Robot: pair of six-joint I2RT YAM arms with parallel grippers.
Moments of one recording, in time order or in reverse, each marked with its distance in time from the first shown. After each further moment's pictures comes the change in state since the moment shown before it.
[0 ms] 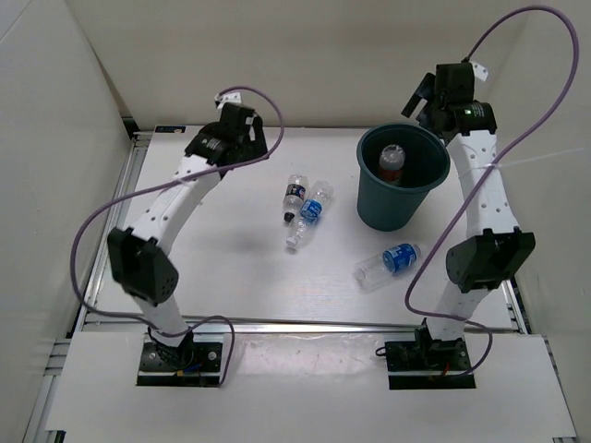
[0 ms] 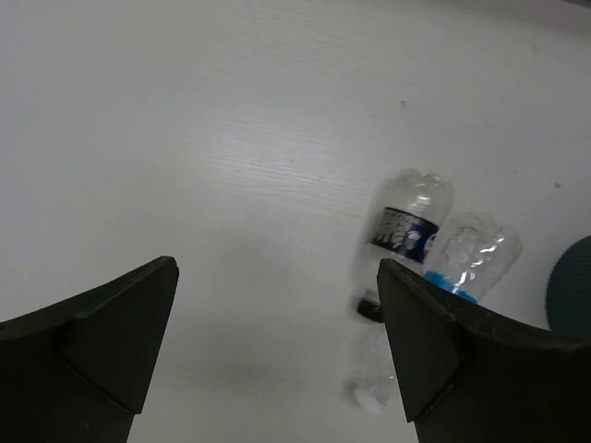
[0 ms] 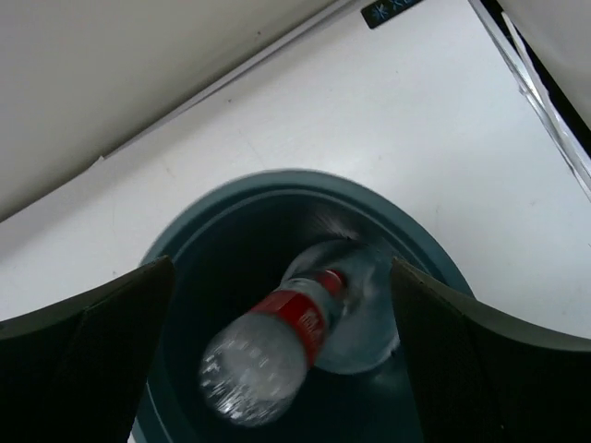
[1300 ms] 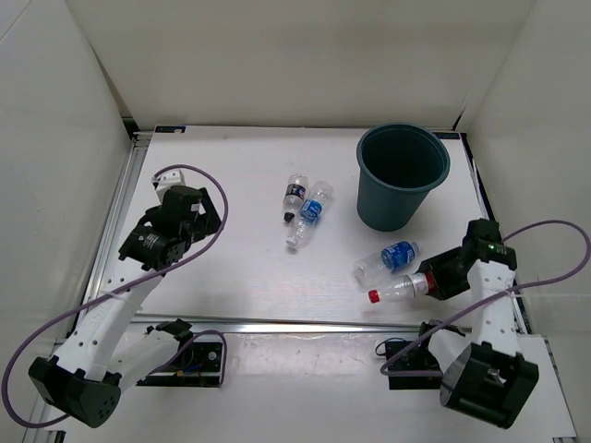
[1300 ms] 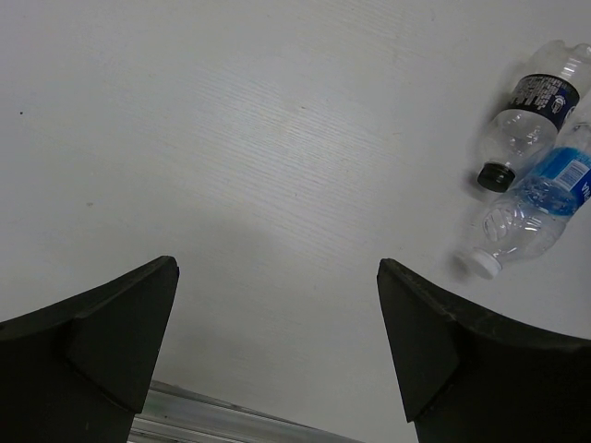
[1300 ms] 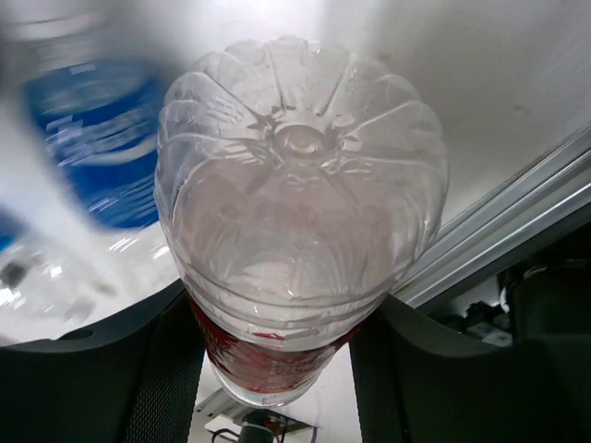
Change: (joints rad) left arm 0.035 -0.712 -0.655 -0.102 -0.014 -0.147; right arm -0.417 -0.844 -1.425 -0.194 -0.447 0.338
